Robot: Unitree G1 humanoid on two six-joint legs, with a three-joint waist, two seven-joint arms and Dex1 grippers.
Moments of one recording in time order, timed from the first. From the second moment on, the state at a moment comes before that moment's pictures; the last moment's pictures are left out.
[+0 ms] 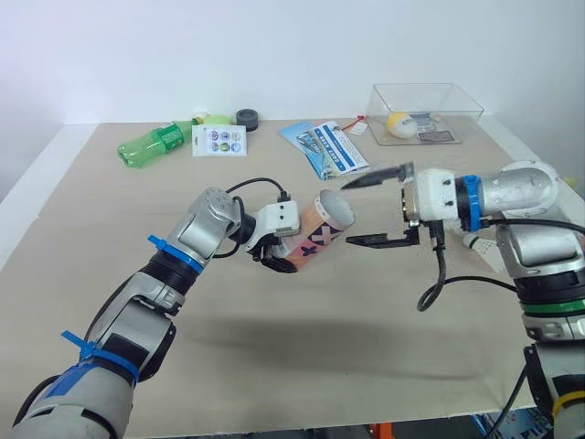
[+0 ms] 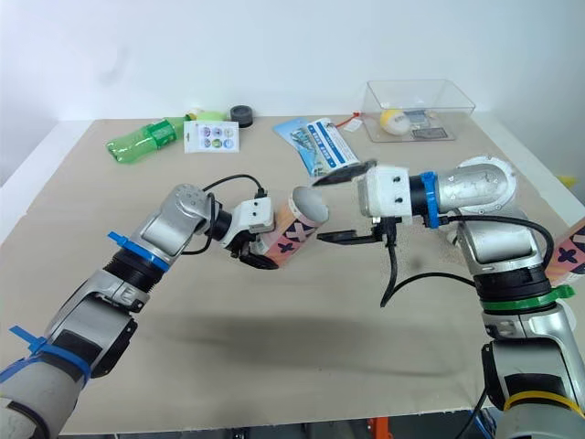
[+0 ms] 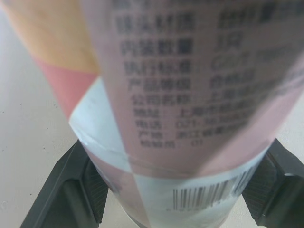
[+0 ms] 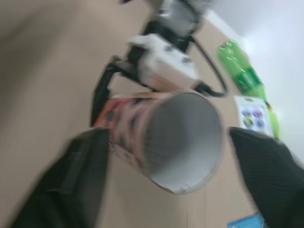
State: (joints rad) left arm -0.97 0.35 -0.42 0.47 0.11 0.37 -1.31; right arm -0.75 -0.83 0.05 0.06 0.34 0.06 1.33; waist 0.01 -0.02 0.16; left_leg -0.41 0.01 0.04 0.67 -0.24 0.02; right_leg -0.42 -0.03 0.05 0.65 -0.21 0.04
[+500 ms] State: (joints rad) left arm -0.96 0.33 -0.44 0.45 0.14 0.29 -1.28; right arm -0.07 -0.71 -0.61 -0.06 0.61 0.54 0.82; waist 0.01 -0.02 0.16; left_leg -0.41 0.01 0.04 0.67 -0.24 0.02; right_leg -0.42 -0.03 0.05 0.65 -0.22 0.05
